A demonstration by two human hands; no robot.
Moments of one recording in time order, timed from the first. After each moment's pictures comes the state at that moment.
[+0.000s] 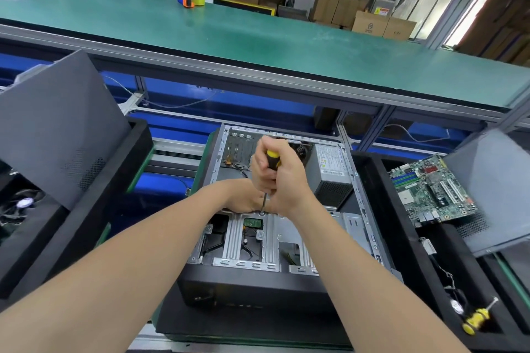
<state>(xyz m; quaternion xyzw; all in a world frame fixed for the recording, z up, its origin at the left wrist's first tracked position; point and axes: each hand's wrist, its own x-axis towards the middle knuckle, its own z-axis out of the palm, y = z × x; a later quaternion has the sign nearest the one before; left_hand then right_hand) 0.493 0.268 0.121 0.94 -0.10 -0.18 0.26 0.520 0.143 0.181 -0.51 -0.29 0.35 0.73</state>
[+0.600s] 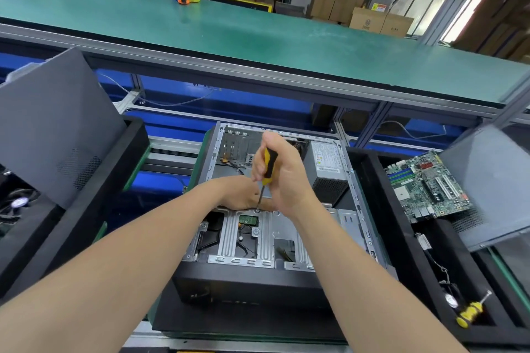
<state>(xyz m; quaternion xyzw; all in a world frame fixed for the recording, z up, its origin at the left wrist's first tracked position) 0.490 0.261 0.133 0.95 -0.04 -0.21 0.24 0.522 0.136 0.182 -0.53 -0.24 0.28 0.76</state>
